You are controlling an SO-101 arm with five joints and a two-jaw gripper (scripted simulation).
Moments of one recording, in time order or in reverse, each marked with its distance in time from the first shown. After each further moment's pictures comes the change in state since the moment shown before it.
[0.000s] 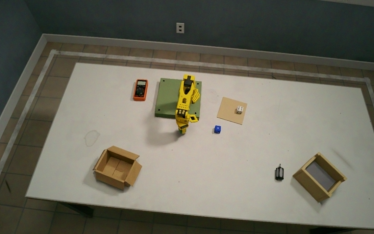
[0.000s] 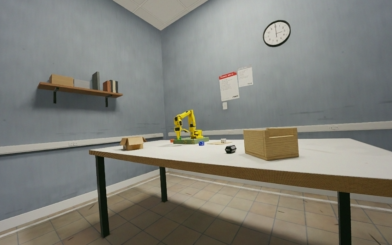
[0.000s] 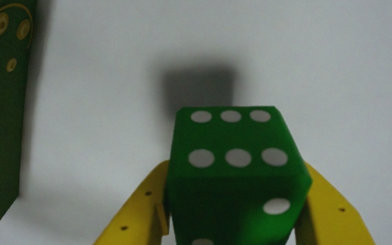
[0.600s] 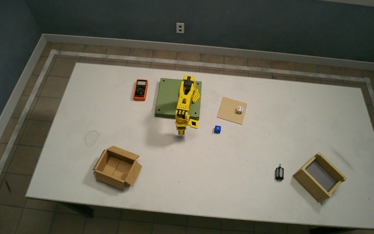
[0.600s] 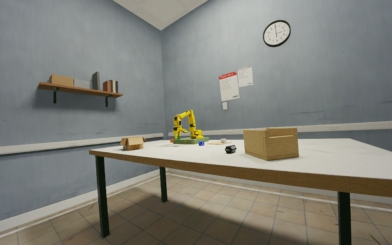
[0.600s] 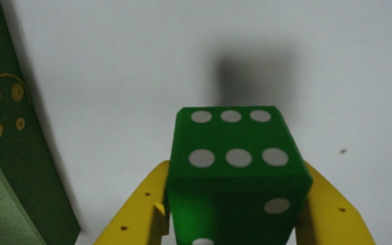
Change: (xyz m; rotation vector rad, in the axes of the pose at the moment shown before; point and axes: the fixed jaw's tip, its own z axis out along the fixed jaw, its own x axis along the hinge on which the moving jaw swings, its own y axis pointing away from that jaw) arm 0.002 -0.007 -0.002 0.027 0.013 0.398
